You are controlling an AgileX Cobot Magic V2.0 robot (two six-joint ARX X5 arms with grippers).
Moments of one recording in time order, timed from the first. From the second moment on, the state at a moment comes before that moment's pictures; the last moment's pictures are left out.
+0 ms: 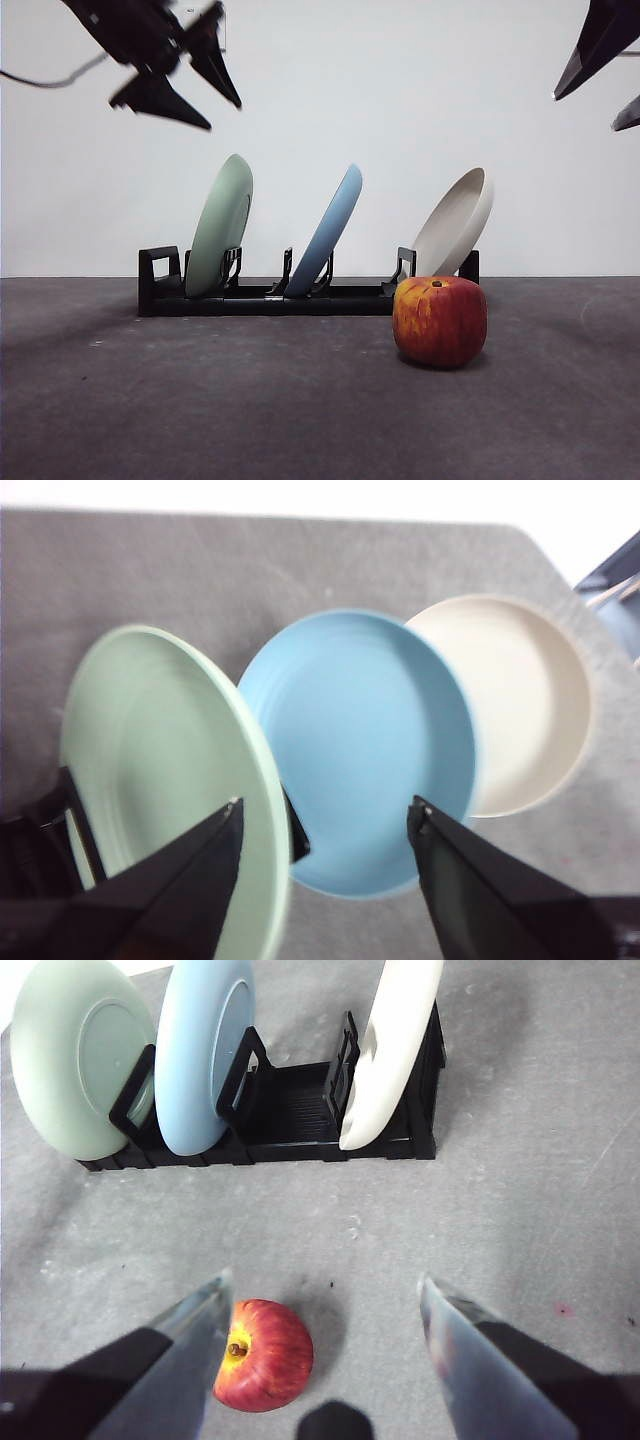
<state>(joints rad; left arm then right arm) -0.19 1.87 1.79 -0.55 0.45 -0.16 0.12 0.96 0.79 -0.38 -0.29 0.18</state>
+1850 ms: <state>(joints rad) -0.57 1.46 1.80 -1.22 0.08 0.15 0.12 0.96 0.79 -0.38 -0.29 0.20</state>
